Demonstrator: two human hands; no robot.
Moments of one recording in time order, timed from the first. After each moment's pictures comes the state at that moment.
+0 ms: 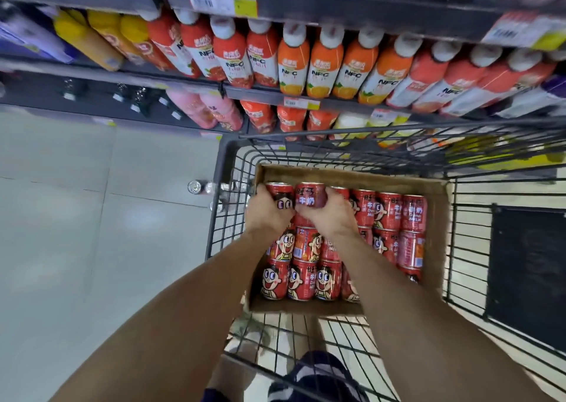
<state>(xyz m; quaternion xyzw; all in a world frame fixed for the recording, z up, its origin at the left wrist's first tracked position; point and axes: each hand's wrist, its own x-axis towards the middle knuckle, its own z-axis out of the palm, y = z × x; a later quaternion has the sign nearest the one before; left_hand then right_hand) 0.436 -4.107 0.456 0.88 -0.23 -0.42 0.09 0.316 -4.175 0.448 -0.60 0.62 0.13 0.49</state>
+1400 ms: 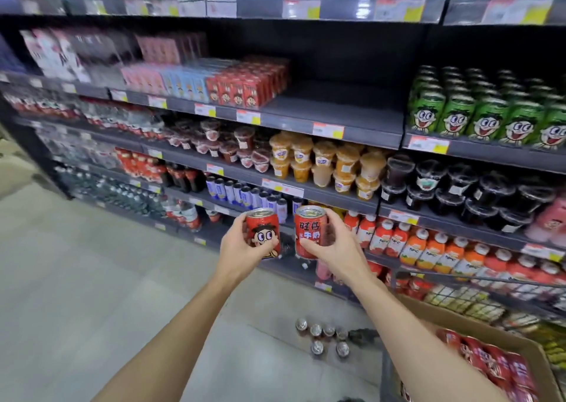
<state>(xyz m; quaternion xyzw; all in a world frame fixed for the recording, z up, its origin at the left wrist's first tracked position) 0.733 -3.737 0.810 0.78 -0.31 -0.13 0.52 0.580 -3.896 0.806 -0.80 0.32 -0.19 0.47</state>
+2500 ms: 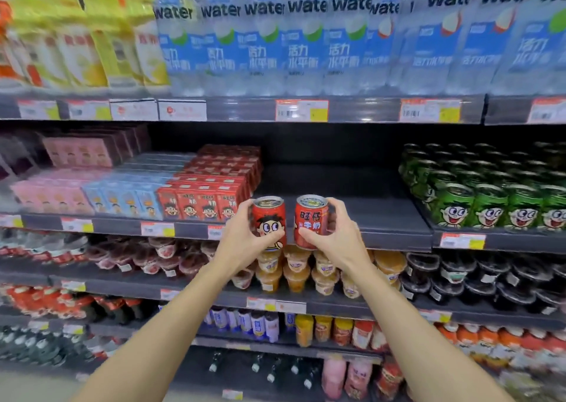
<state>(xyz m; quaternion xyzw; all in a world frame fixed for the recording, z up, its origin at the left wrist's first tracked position) 1.029 -3.984 0.920 0.70 -0.52 -0.12 0.48 0.840 -4.083 0.912 -0.75 0.37 -0.38 0.39</state>
